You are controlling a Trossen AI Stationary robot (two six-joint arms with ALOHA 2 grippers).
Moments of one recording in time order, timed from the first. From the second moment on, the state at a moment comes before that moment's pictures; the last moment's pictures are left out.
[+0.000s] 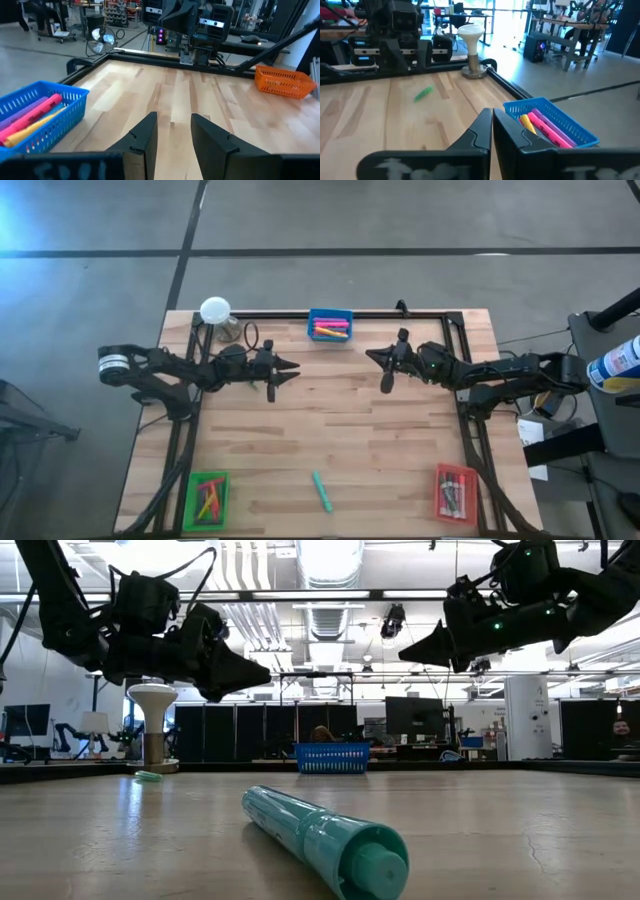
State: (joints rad) left arm 0.36 1.38 0.29 1.02 0.24 -0.06; right arm -0.30 1.19 0.32 0.76 0.08 -0.01
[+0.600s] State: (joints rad) left arm 0.36 1.38 0.33 1.01 0.23 -0.41; right arm -0.30 1.19 0.32 0.76 0.07 0.00
